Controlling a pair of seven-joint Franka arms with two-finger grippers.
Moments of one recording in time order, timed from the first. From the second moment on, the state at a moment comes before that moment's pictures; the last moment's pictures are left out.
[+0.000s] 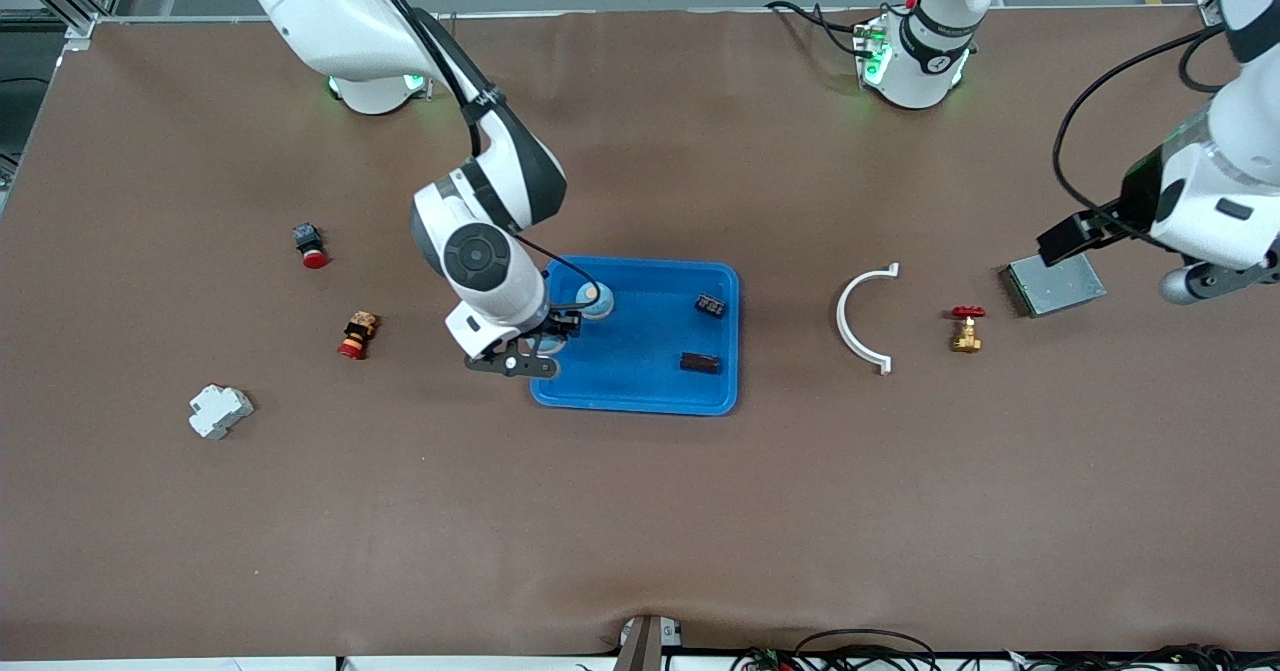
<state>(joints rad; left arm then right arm) 0.09 0.13 -0.26 -1.42 0.09 1.47 -0.41 0.54 0.61 0.04 -1.62 0.06 2.18 0.67</state>
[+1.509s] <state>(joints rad) 0.01 0.03 -0.14 -1.50 0.06 1.48 -0.23 0.60 0.76 0.04 -1.56 0.06 2.31 0.72</state>
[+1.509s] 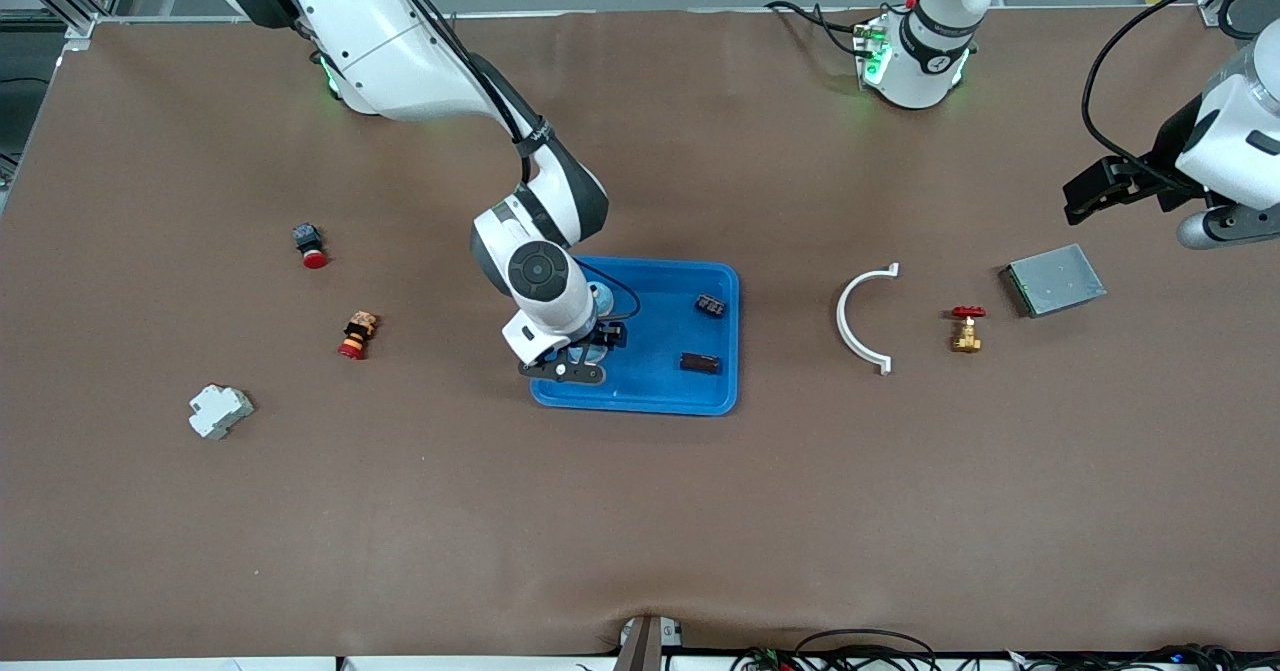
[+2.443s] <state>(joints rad) 0.01 0.03 -0.14 -1.51 0.06 1.48 -0.23 0.55 0.44 0.01 -1.50 0.06 1.87 0.67</state>
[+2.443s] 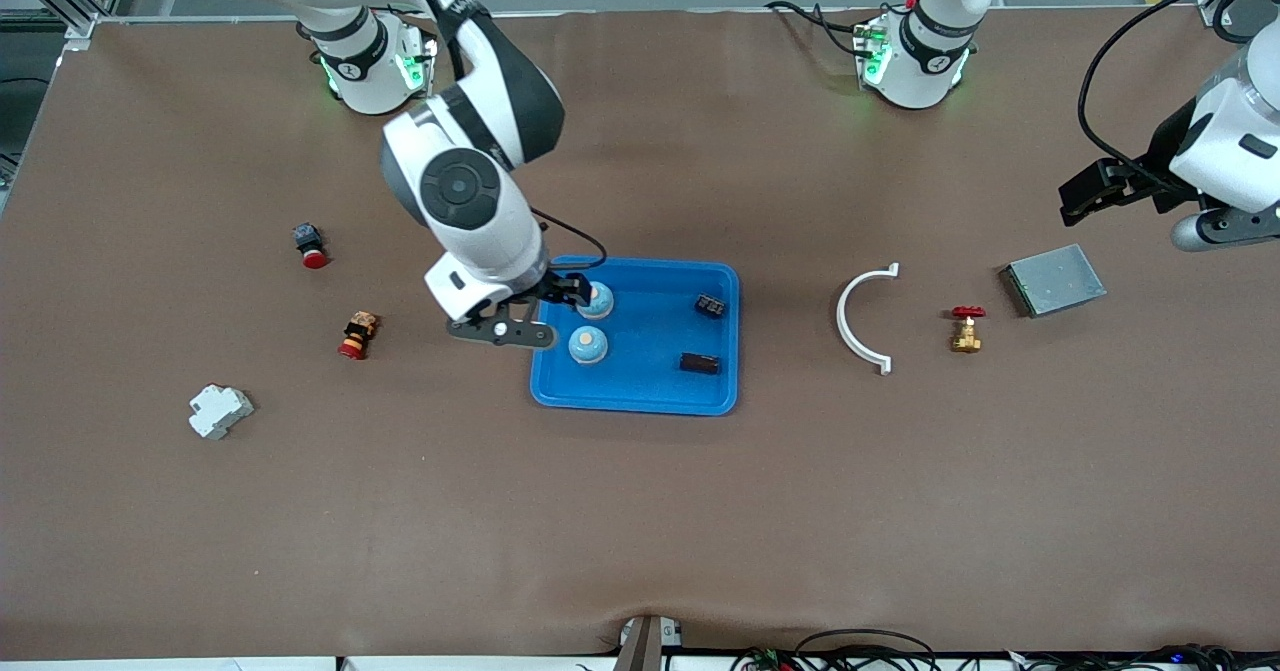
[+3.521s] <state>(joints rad) 0.01 0.03 -0.14 -1.51 0.06 1.48 -0.23 0.11 0.19 0.00 -1.51 0.04 1.64 0.17</state>
